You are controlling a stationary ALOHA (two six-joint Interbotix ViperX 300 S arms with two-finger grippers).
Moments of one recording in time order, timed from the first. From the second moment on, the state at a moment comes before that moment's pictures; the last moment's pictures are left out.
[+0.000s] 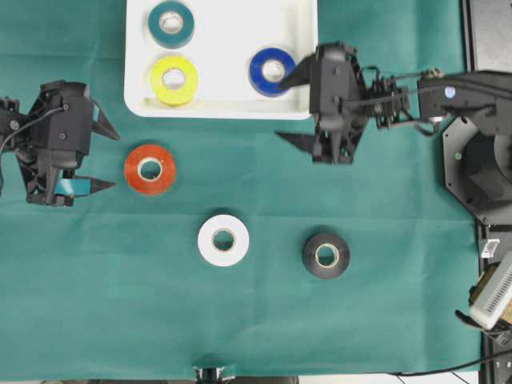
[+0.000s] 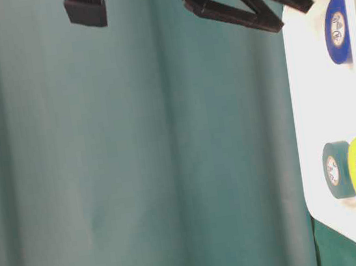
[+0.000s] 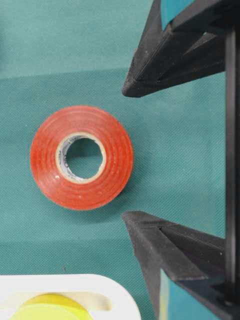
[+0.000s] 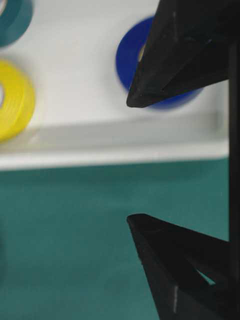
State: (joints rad) left arm -0.04 -0.30 0.99 -0.03 0.11 0.05; right arm -0.10 -0.24 0.91 -0.48 0.02 0.48
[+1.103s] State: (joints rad) left arm -0.05 -0.30 0.99 -0.03 0.11 0.04; right arm 0.03 -0.27 0.96 -0.48 0.01 0.48
